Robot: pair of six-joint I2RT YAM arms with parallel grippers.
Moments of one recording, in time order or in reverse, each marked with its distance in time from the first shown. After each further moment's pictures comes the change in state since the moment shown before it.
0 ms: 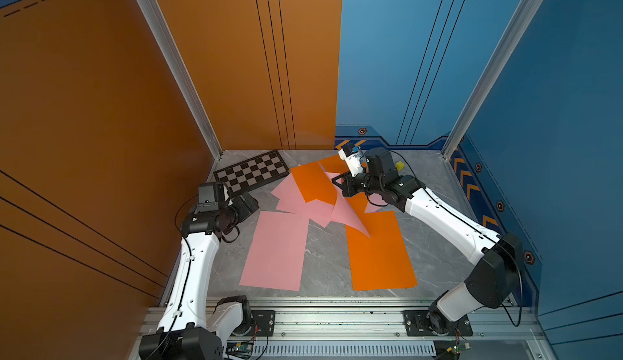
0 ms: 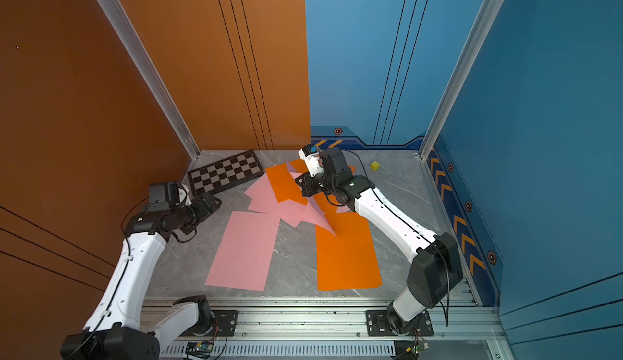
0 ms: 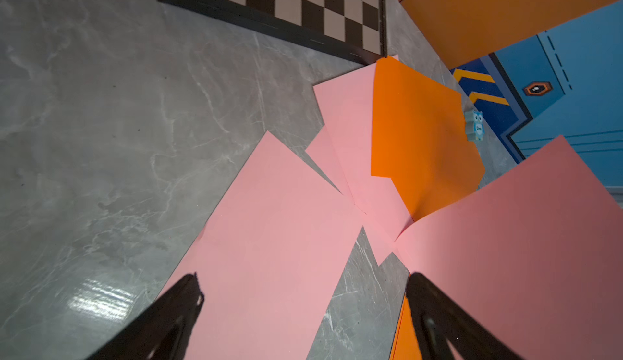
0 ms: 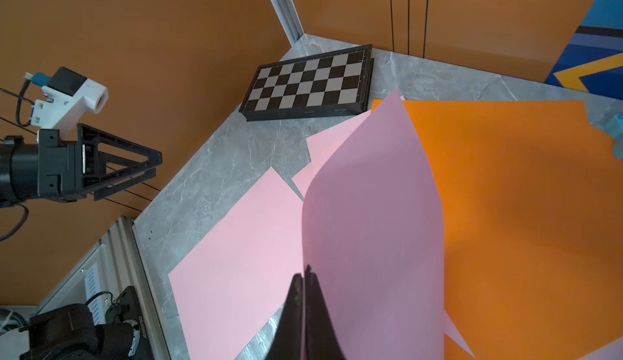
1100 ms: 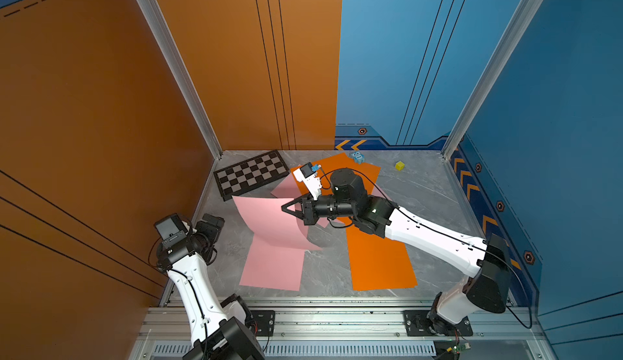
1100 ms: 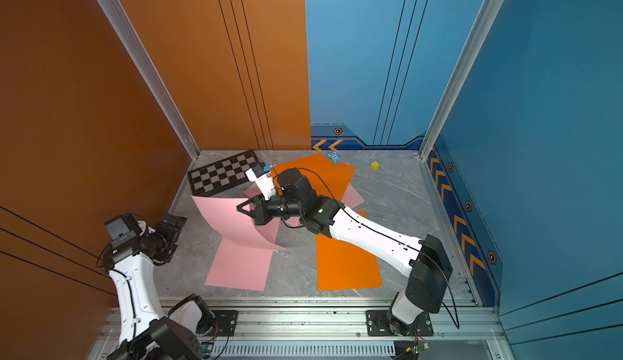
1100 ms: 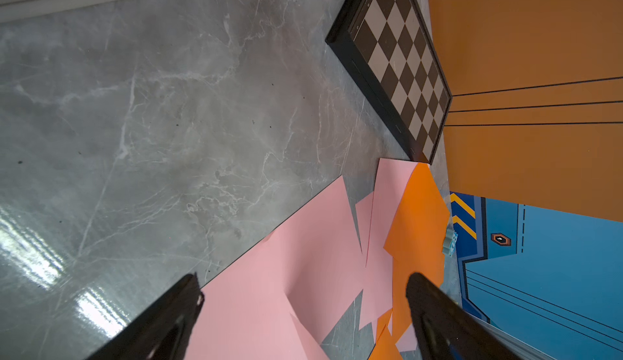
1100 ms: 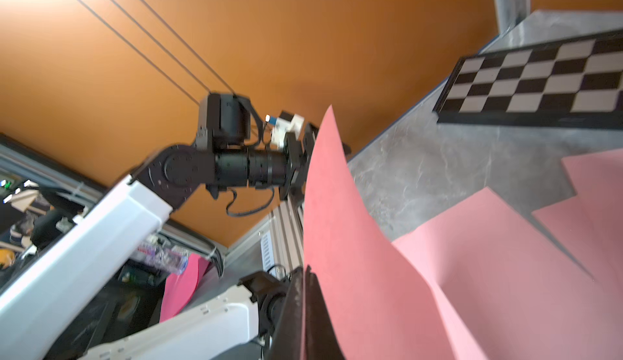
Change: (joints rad) left arm 0.501 -0.124 -0.180 0.014 0.203 -0.068; right arm 0.265 -0.021 -0.048 0.405 -0.171 0.399
